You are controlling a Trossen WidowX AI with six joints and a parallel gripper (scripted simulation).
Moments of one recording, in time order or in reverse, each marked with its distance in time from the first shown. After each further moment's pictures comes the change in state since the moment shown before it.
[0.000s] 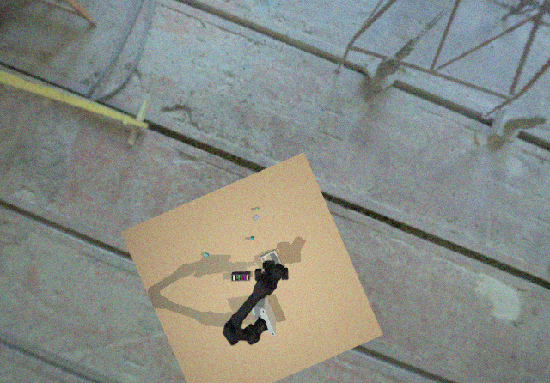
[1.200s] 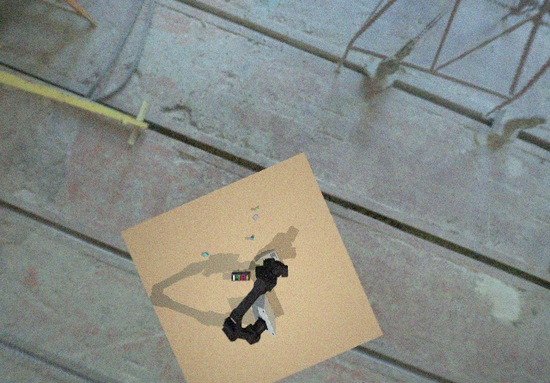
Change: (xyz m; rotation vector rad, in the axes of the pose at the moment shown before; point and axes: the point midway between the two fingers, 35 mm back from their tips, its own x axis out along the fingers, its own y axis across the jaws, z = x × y) arm 0.033 0.000 -0.002 0.002 0.009 0.002
